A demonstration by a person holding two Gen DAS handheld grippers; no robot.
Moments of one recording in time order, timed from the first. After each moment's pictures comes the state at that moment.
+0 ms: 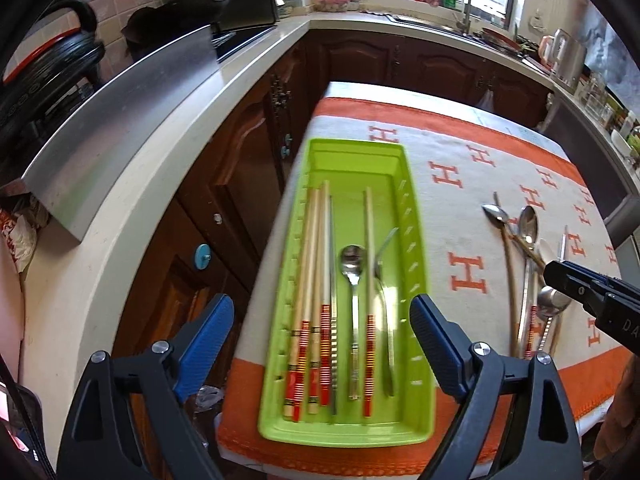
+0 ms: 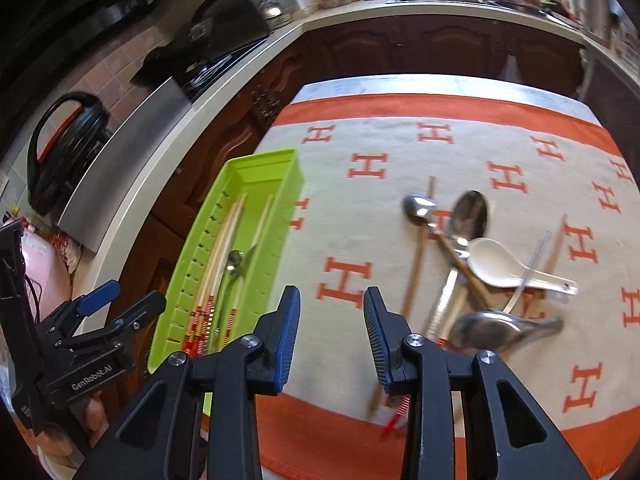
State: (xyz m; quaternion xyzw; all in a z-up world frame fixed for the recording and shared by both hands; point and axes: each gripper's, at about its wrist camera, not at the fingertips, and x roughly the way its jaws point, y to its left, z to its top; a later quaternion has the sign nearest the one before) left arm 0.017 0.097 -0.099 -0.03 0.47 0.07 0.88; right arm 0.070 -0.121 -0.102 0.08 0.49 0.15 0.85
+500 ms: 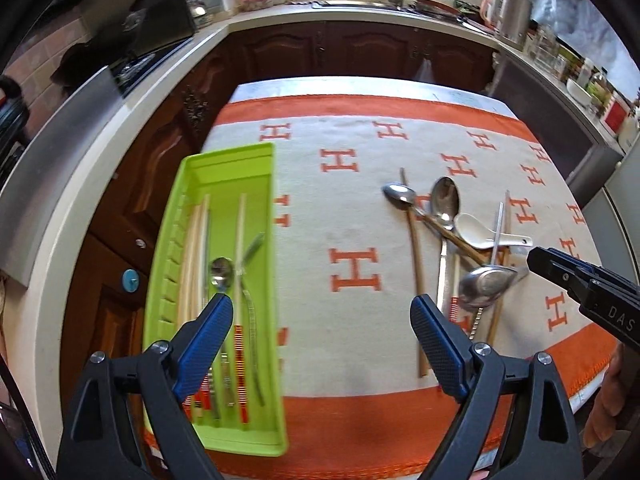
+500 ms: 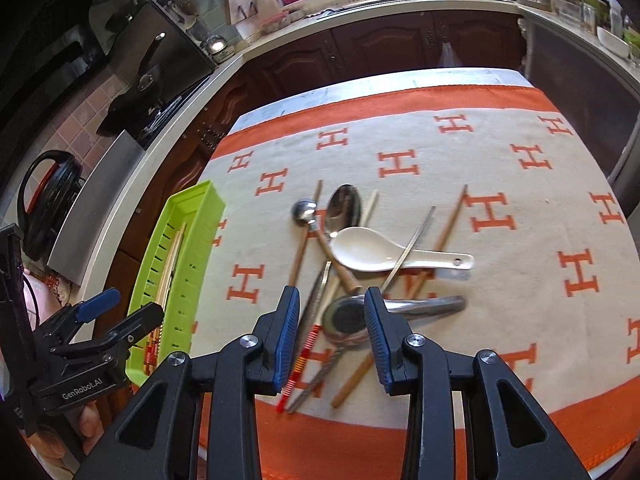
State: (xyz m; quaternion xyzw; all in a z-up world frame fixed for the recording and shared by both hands) left arm 0.041 -0.017 -0.100 0.02 0.50 0.00 0.87; right arm 0.053 -0.251 -0.116 0.14 0.48 0.10 0.86
